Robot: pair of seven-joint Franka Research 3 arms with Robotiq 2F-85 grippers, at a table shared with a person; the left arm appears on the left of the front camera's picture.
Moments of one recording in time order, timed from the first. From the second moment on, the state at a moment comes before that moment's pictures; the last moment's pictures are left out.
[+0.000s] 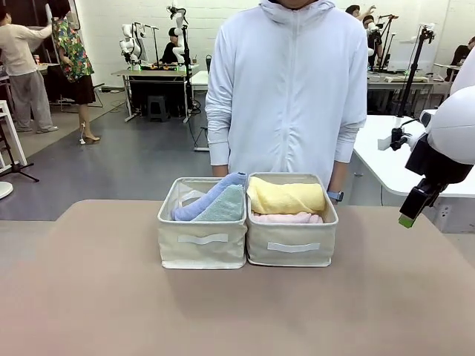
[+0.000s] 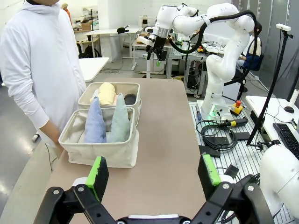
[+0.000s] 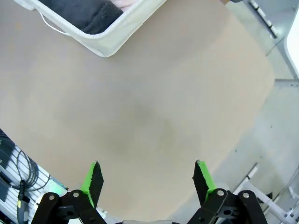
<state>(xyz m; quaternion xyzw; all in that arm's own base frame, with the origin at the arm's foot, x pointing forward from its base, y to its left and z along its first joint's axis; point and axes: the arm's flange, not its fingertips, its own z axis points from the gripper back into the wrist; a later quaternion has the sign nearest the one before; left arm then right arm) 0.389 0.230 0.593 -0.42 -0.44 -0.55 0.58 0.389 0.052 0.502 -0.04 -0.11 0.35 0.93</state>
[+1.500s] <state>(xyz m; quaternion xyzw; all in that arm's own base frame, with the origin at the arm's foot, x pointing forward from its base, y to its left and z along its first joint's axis) 0.389 0.230 0.593 -0.42 -0.44 -0.55 0.58 0.360 -0.217 0.560 0.48 -0.45 0.51 0.56</state>
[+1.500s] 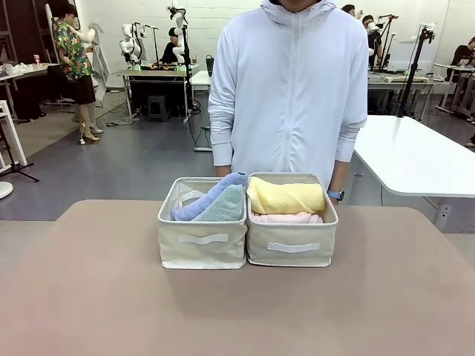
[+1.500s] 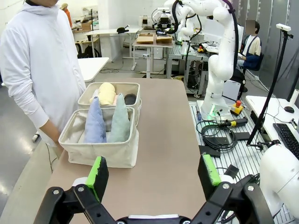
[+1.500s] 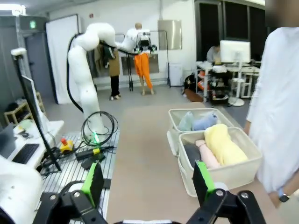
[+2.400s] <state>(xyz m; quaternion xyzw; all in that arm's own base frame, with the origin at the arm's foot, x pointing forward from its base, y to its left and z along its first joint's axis) 0.389 0.230 0.593 -0.42 -0.44 -0.55 0.58 0.351 -0.211 0.572 0.46 -0.45 0.52 0.56</state>
